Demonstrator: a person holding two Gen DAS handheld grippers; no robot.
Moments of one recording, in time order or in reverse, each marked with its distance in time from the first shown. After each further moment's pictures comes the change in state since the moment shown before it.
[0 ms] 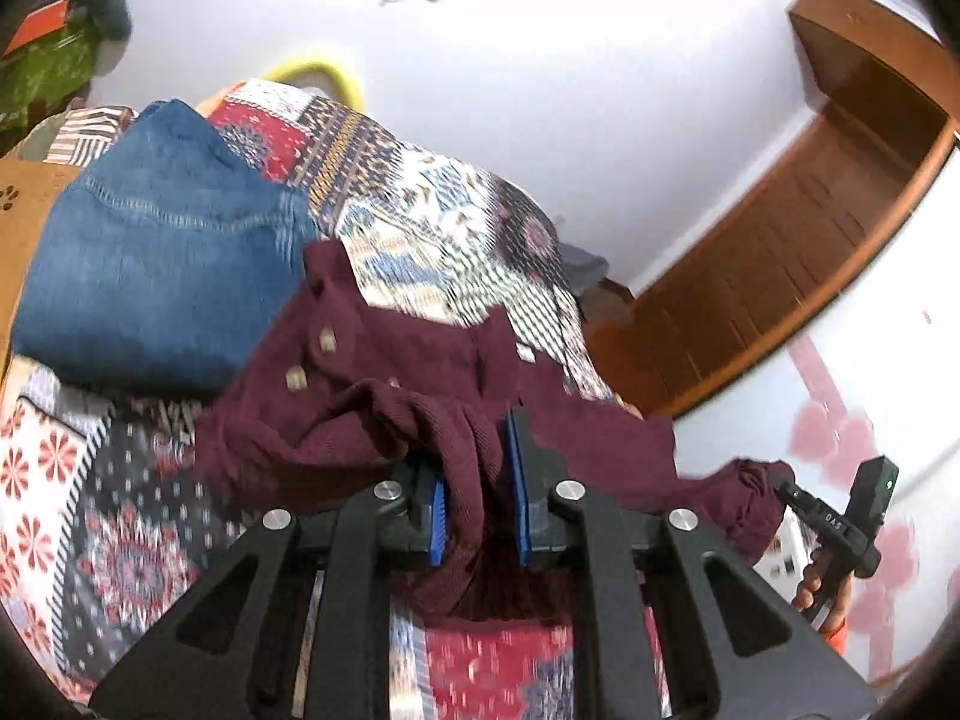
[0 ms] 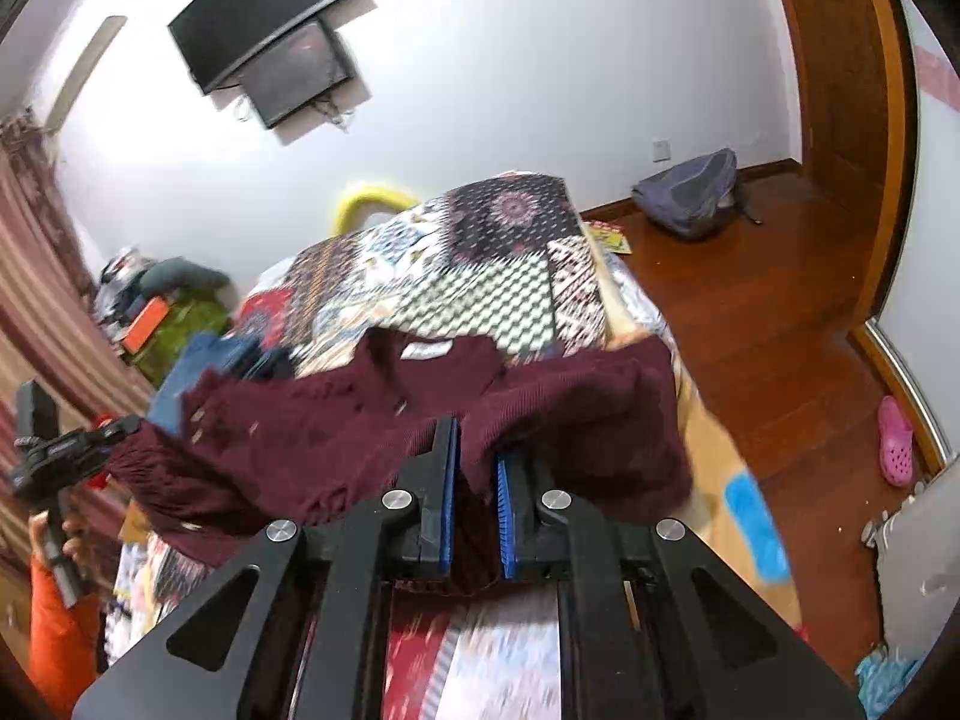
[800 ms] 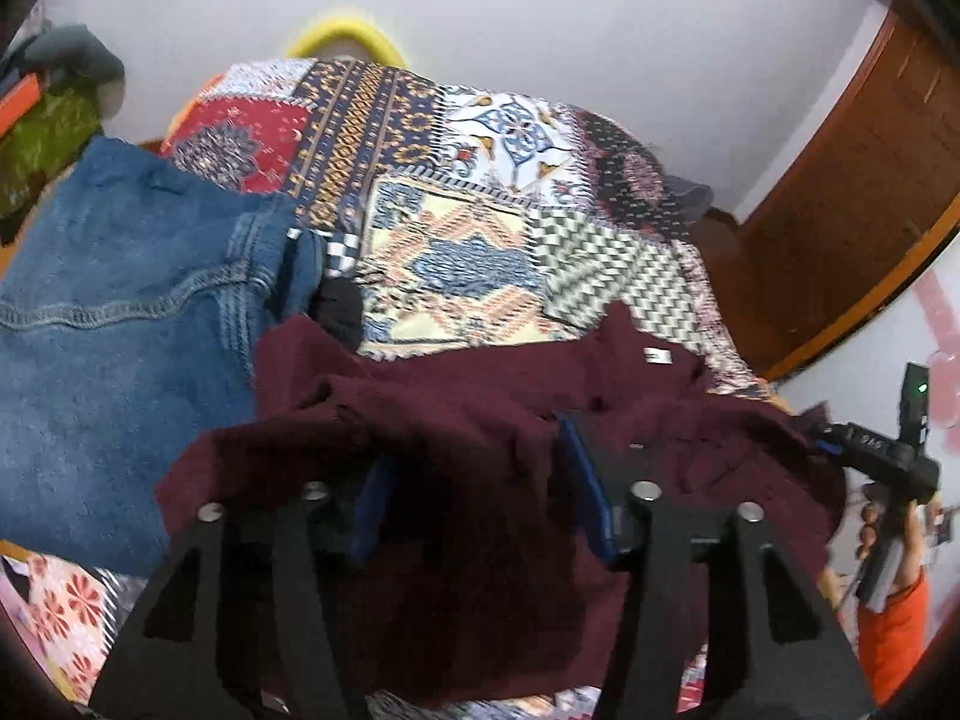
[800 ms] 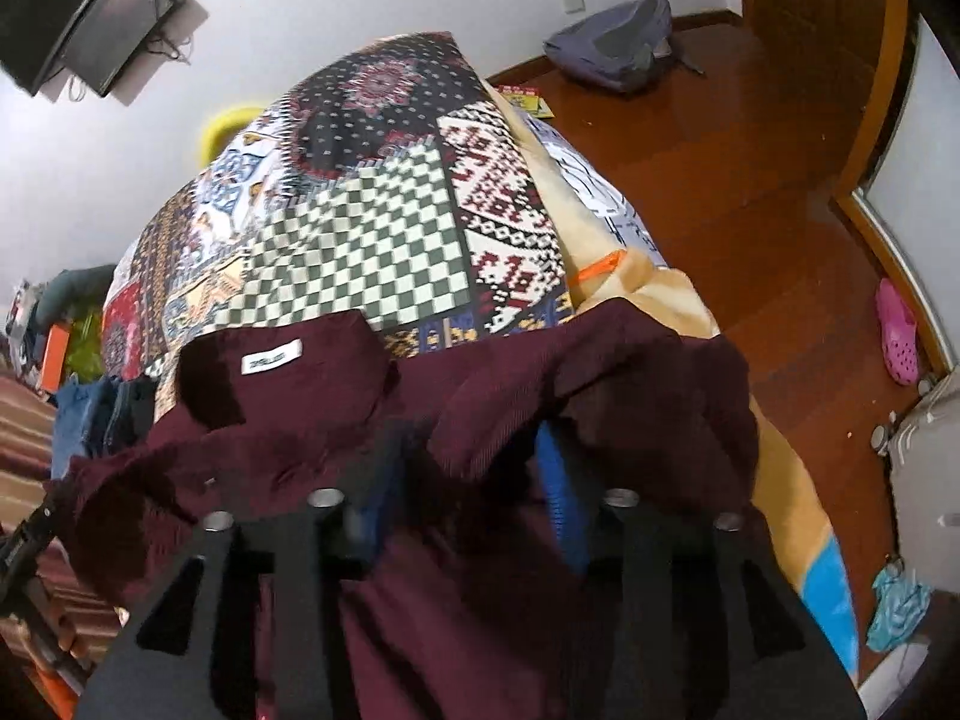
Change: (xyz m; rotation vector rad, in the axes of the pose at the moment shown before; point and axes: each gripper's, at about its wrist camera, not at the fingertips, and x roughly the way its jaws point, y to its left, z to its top) left arm 0.136 -0.004 0.048 0.128 0.167 0.248; right arm 0.154 -0.051 0.040 0.199 0.313 -0.143
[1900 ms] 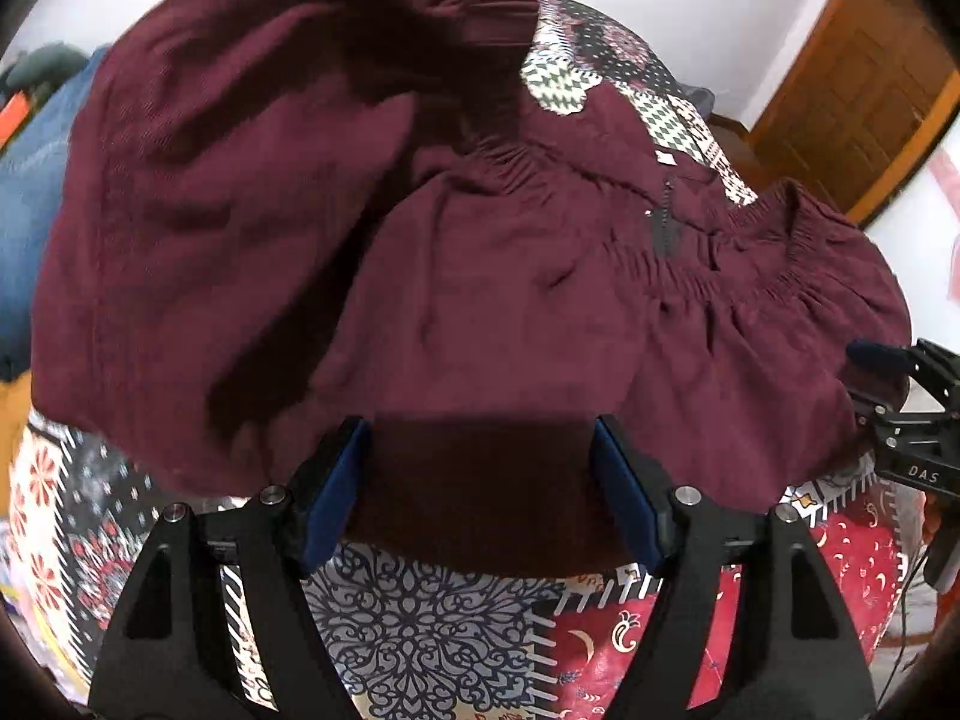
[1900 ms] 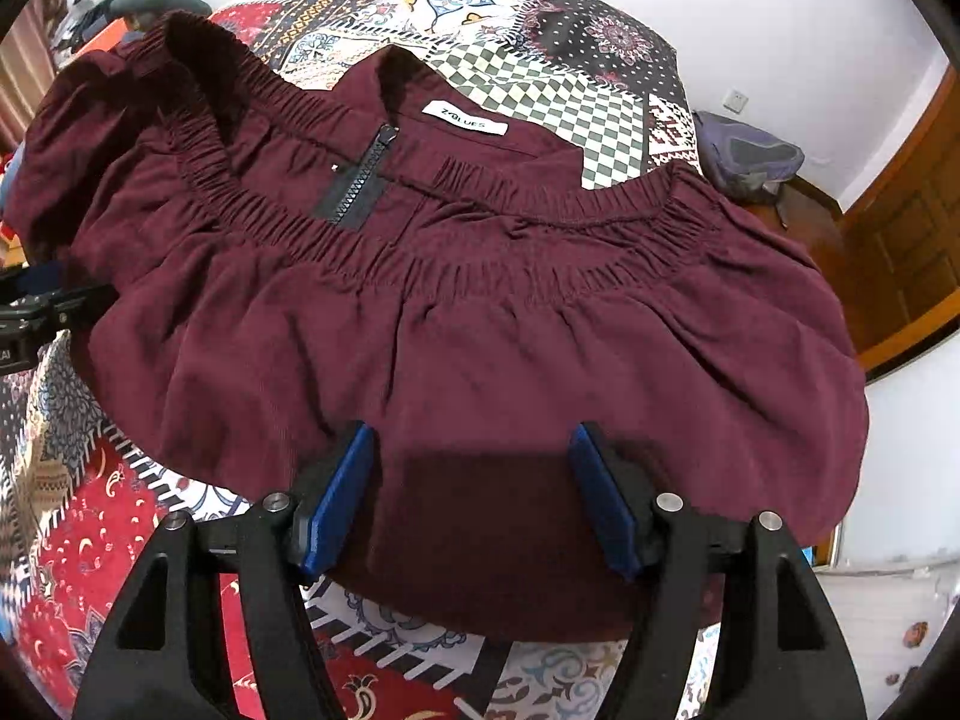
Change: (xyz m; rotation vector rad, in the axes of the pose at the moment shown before) left arm 0.027 -0.013 -0.123 0.119 0.123 0.101; right arm 0.028 0.103 -0.118 -0.600 0.078 -0.181
